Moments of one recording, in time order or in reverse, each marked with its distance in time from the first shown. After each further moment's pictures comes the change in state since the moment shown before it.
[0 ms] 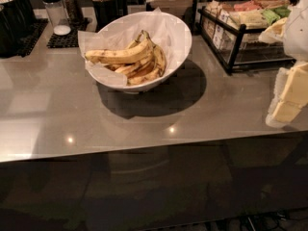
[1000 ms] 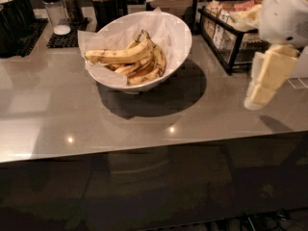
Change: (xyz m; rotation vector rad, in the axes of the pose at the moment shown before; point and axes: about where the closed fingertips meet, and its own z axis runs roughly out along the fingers) arm -0.036 -0.023 0.005 -0.012 -0.073 -0.083
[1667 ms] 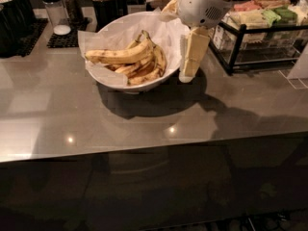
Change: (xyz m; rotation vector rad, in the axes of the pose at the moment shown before) arm -0.124 -0.068 0.074 -0.123 -0.219 -0.290
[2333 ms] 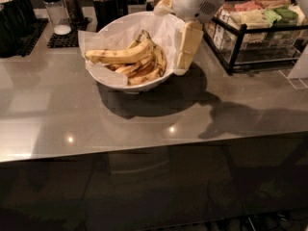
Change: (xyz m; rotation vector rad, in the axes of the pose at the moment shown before) arm -0.007 -0.020 0.004 0.012 -0.037 -0.017
